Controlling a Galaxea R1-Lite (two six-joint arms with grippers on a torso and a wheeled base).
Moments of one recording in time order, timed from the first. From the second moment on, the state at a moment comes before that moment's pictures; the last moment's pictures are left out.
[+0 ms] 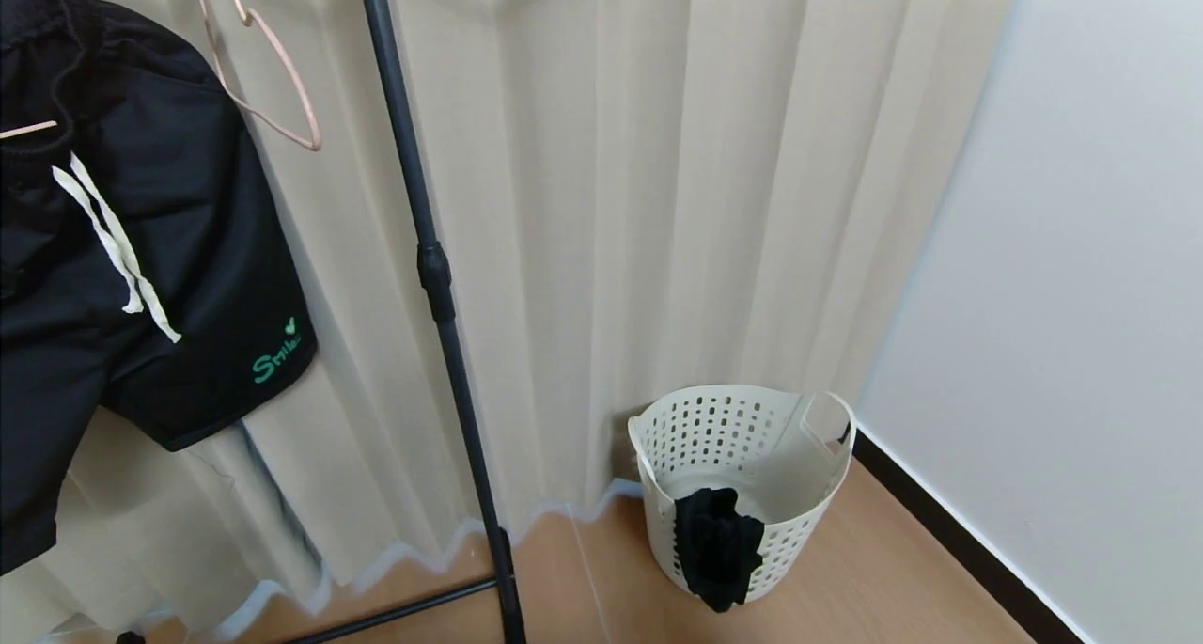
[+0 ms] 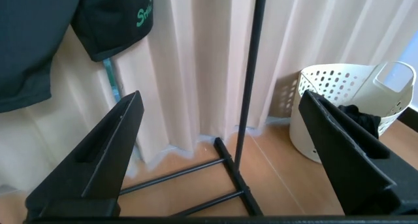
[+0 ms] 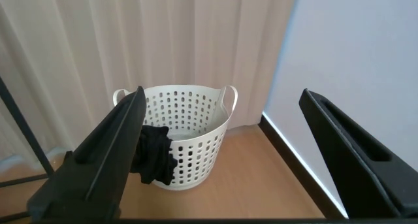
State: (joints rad) left arm 0.00 0.01 0.00 0.00 -0.03 0.02; right arm 0.01 0.01 0.00 -0.07 -0.01 0.00
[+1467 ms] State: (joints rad) left arm 0.00 0.01 0.00 0.00 -0.03 0.02; right arm 0.01 0.01 0.00 -0.07 -0.01 0.00
